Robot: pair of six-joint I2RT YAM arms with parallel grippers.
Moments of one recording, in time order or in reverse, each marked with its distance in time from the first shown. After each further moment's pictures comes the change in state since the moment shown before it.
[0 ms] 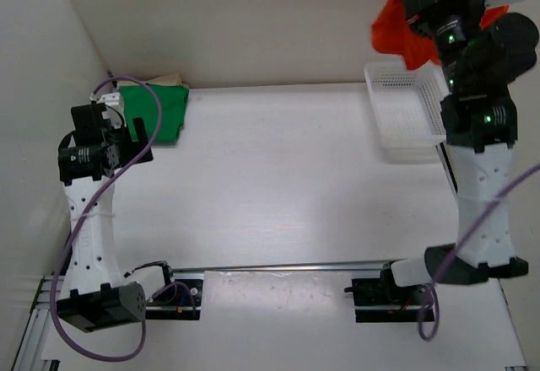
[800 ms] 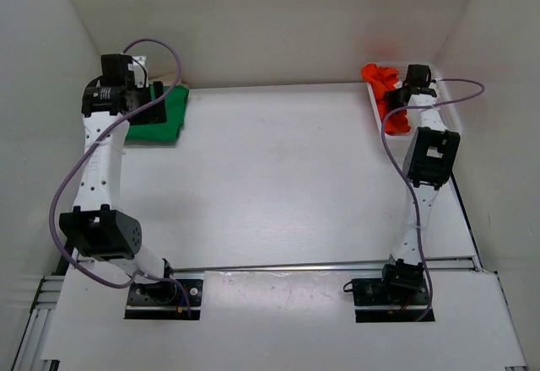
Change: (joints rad) left arm -0.134 0.447 0.370 0.000 -0.013 0.000; right arm -0.321 1.026 0.048 -0.161 0.029 0.357
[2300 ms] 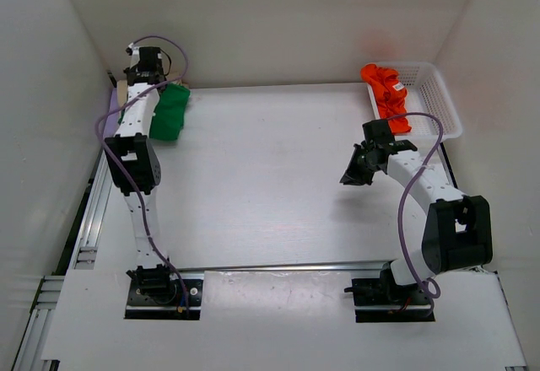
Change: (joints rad) left arm -0.003 0.737 0.437 0.391 -0.715 0.000; right arm 0.374 -1.009 -1.160 -0.167 -0.192 -0.455
